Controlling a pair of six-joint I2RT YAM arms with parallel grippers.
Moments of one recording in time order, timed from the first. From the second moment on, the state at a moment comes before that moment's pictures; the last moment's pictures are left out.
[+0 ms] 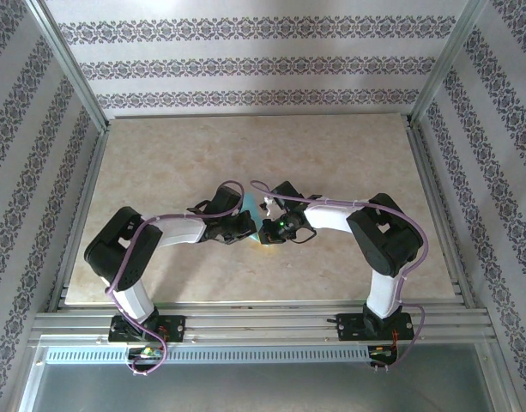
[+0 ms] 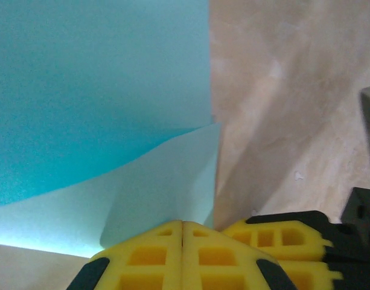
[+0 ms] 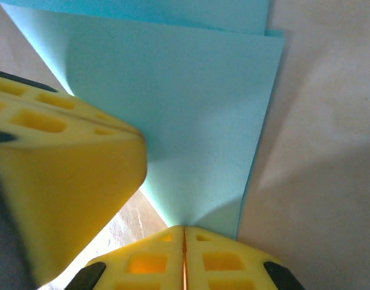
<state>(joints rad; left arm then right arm) -0.59 1.73 0.83 -0.02 0.32 -0.97 0.64 1.86 1.00 -0.32 -0.52 0.45</state>
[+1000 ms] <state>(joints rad) -0.52 1.73 0.78 0.00 0.36 -0.93 0.63 1.88 1.01 -0.28 -0.53 0.45</state>
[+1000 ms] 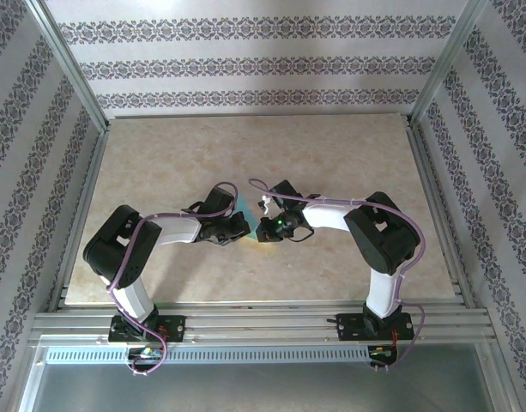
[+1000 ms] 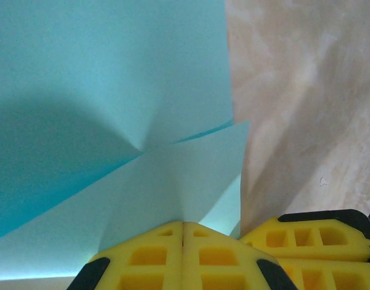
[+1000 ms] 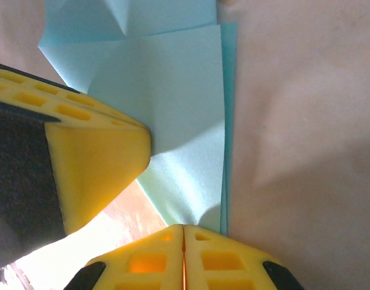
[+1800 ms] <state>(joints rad) -0.33 1.59 0.61 0.05 0.35 -0.81 0.64 1.91 1.07 -0.33 -0.51 0.47</state>
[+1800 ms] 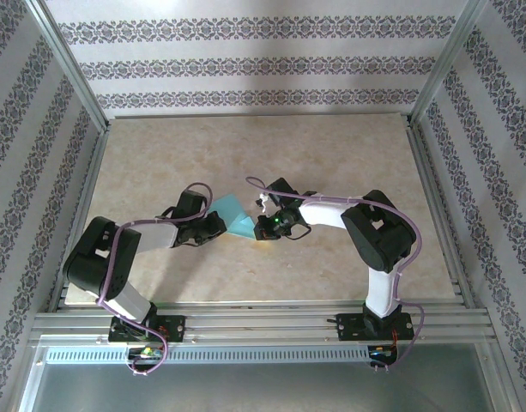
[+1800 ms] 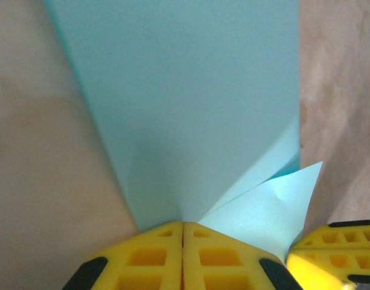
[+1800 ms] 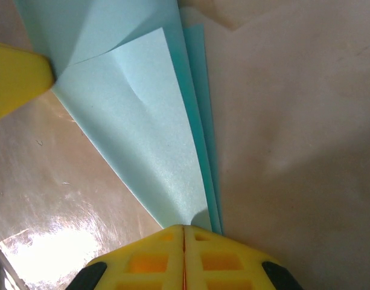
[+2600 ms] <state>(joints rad) -0.45 1.56 0.70 0.11 0.37 -0.87 0.66 1.81 0.94 -0.24 -0.43 0.80</state>
